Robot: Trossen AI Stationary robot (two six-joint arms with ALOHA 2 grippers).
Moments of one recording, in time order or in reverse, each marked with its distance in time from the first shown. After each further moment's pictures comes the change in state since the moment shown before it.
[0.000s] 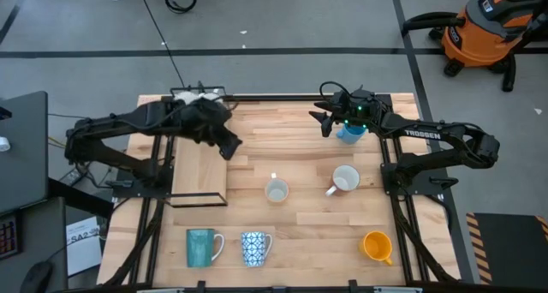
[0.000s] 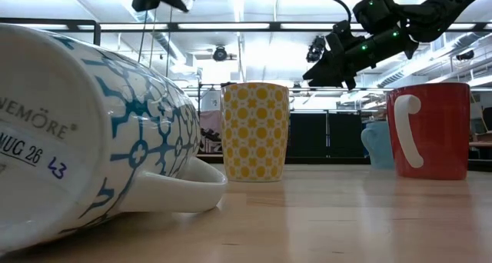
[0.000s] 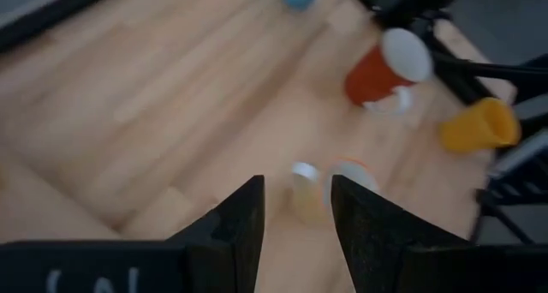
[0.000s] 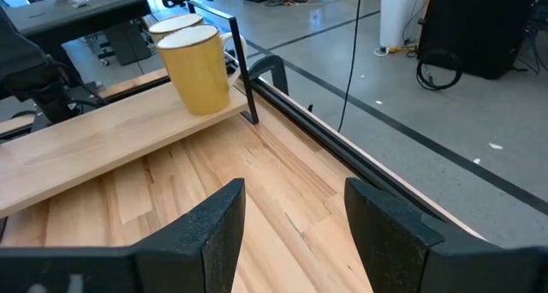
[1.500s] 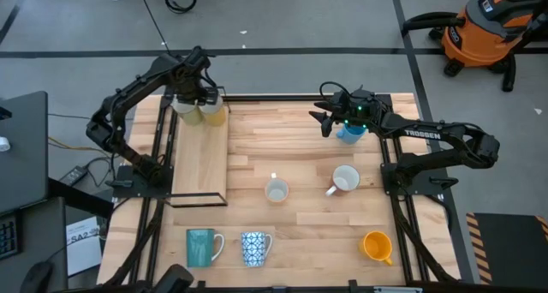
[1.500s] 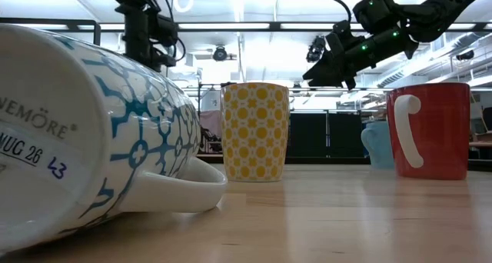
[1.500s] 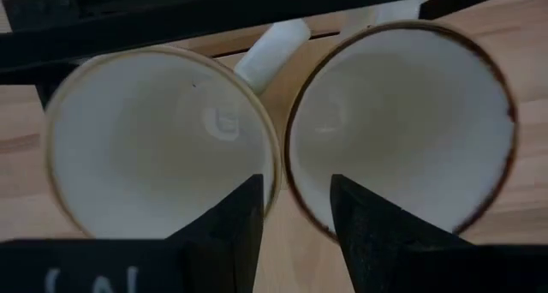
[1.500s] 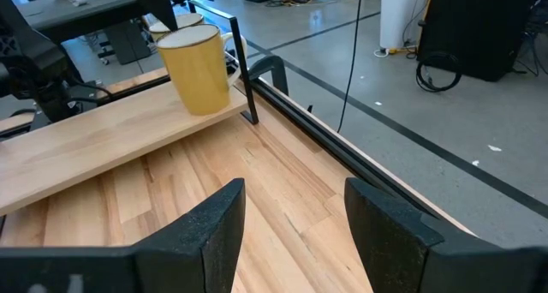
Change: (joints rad) left arm 0.814 0.285 0.000 -0.335 -0.001 0.162; right arm 0.000 0.000 0.000 0.001 0.000 -0.010
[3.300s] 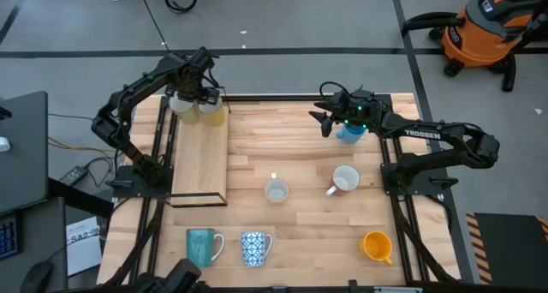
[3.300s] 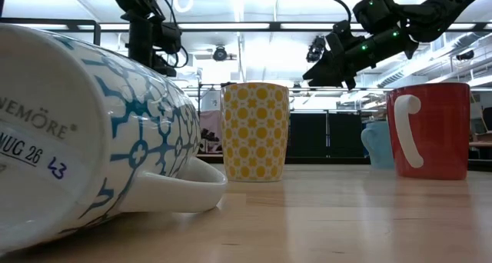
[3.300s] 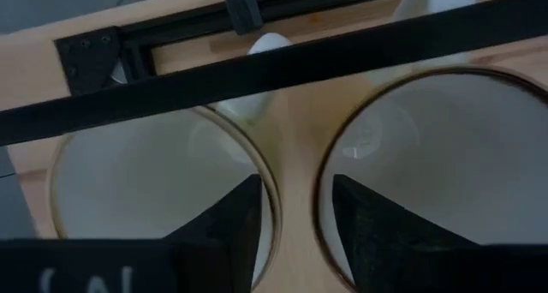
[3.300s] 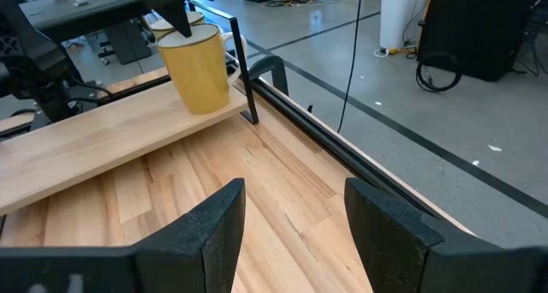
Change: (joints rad) left arm 0.000 0.063 0.000 0.034 -0.094 0.048; right arm 0.000 0.000 0.000 0.000 0.000 0.000
